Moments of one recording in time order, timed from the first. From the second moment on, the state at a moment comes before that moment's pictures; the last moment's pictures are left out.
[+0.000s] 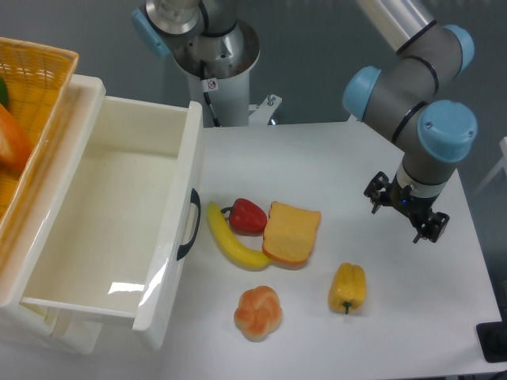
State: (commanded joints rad) arm 2.77 -2.08 -1.43 -1.14 1.57 1.49
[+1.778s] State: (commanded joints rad) arm 2.71 -2.06 -1.73 -1.07 1.45 1.25
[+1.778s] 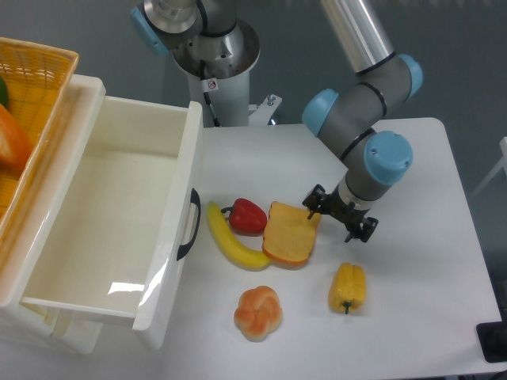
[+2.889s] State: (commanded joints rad) arm 2.70 -2.05 -1.73 -1.11 1.41 1.25
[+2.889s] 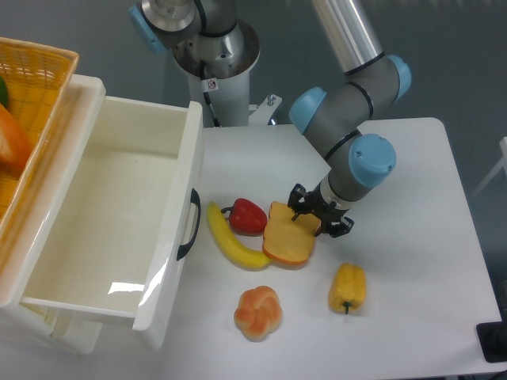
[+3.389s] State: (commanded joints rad) arm 2.71 -2.06 -1.72 -1.11 1.41 1.25
